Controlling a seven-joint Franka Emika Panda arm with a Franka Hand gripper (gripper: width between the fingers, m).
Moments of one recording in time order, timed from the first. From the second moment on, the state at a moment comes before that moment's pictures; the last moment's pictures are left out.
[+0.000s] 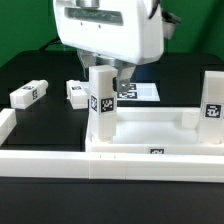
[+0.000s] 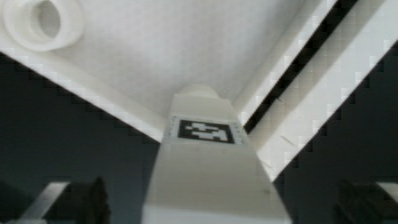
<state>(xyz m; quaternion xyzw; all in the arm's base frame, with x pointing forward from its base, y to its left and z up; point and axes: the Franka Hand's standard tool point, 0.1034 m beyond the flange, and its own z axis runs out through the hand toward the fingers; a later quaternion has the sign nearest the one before) 0.613 -0.049 0.115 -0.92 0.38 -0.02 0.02</state>
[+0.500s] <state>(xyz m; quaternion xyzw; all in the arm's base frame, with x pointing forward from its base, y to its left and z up) 0.613 -0.050 0.115 -0.98 0.21 -0.02 0.02</state>
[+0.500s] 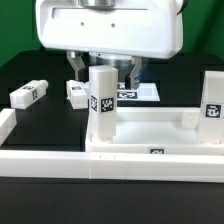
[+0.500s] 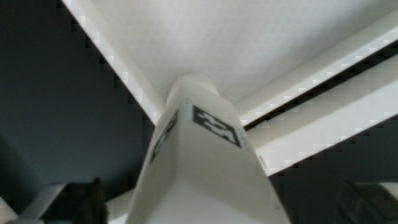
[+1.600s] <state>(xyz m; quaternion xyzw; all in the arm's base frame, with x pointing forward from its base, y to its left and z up) 0.611 -0.053 0.113 -0.99 -0.17 -0.02 -0.01</state>
